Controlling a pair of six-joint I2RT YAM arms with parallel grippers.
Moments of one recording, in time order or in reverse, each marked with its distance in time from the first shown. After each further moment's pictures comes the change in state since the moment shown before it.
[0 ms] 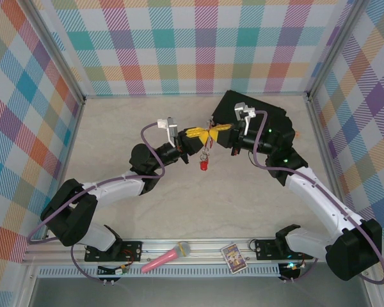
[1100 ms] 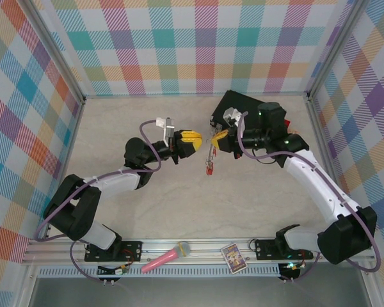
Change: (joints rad) left arm 0.159 0.049 -0.016 -0.009 0.335 0.007; right arm -0.050 0.148 0.255 -0.674 -0.066 -0.658
